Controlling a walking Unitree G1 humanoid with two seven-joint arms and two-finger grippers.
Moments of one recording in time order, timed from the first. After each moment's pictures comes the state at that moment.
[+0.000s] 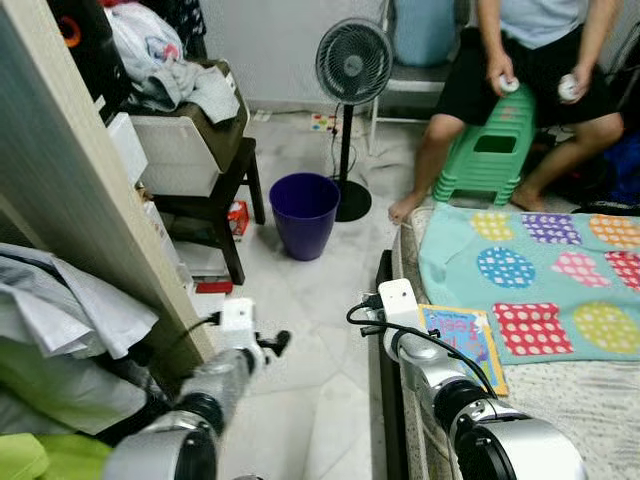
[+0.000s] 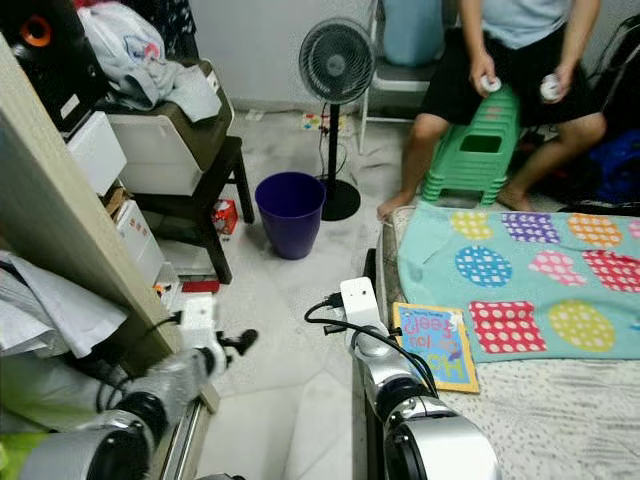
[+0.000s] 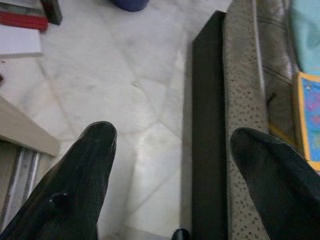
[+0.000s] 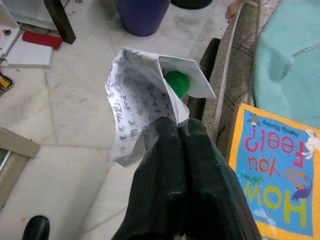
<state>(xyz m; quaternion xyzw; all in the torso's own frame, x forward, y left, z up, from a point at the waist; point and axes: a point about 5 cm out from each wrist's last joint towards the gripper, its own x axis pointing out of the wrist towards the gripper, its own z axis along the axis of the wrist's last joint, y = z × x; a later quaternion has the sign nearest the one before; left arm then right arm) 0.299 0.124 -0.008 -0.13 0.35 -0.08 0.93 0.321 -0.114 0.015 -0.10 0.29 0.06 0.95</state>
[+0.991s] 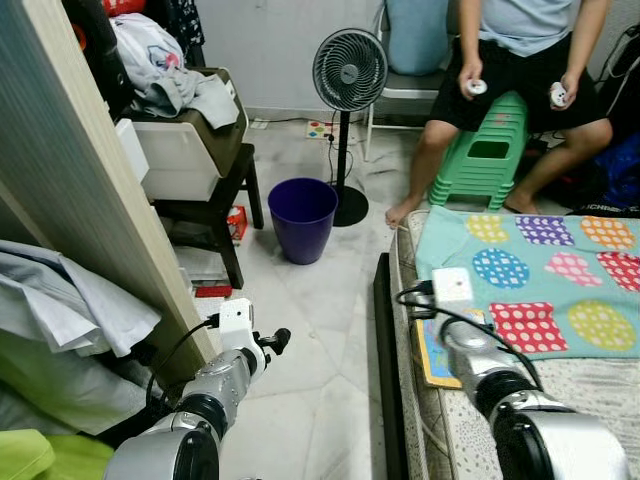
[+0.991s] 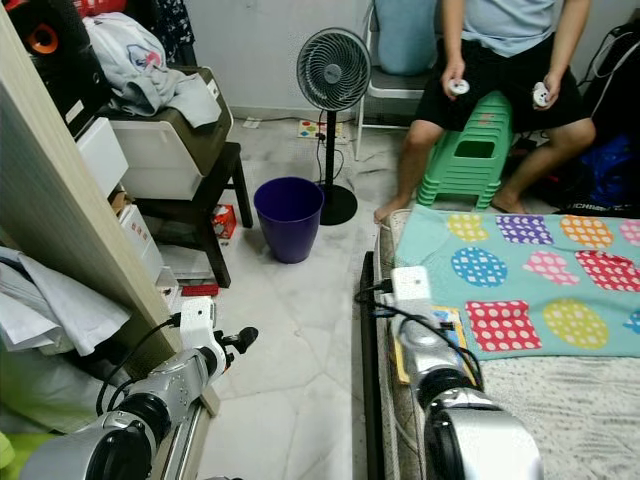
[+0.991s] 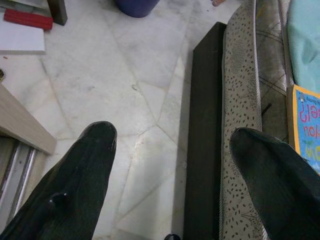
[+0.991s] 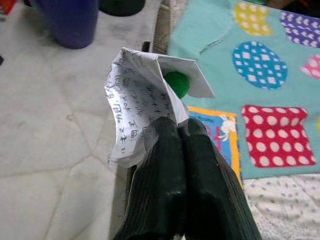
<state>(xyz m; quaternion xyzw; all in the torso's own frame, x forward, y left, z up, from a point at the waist) 0.299 0.127 -0.008 -0.15 0.34 -0.06 0.93 0.332 -0.186 0.031 -0.09 0.27 -0.06 0.96</state>
